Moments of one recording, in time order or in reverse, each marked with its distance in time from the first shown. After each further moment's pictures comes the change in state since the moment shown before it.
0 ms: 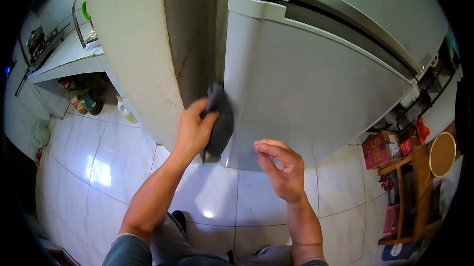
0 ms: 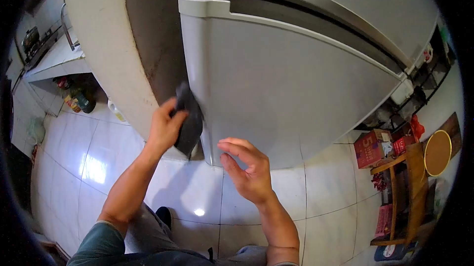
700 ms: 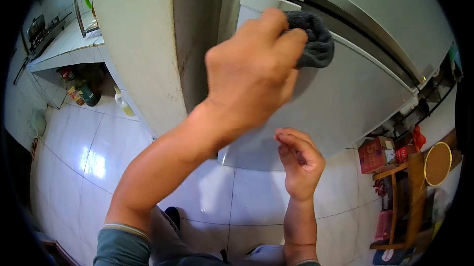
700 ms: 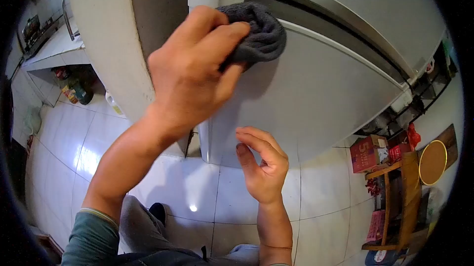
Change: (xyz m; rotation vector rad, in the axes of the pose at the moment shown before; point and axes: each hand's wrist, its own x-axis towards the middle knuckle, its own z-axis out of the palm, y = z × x) left_hand 0.049 0.140 0.031 0.427 0.325 0.875; right_hand 0.015 -0.017 -0.004 -0.019 0.226 -0.108
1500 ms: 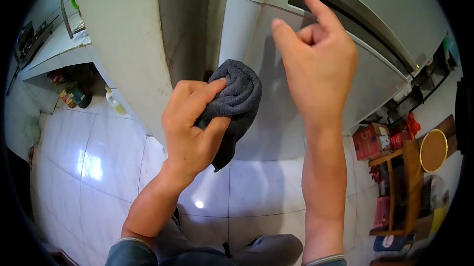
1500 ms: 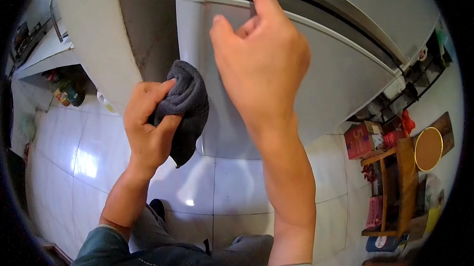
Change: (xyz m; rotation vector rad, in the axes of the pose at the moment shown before) left_hand -0.089 -0.007 -0.047 -0.397 -0.087 -0.433; right_hand 0.129 -0.078 0.043 -0.542 0.252 -0.217
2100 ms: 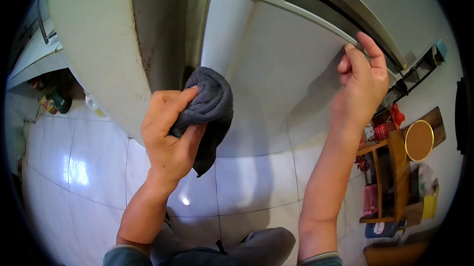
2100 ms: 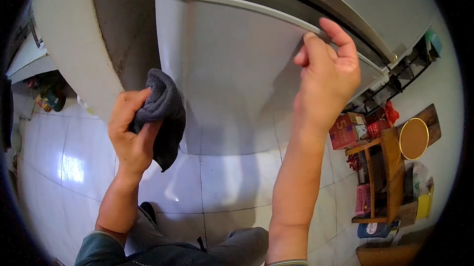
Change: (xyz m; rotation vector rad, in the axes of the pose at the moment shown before) left_hand -0.009 -0.024 -0.001 -0.086 -0.008 -0.080; right_hand 0.018 0.048 -0.049 0.410 0.266 0.220
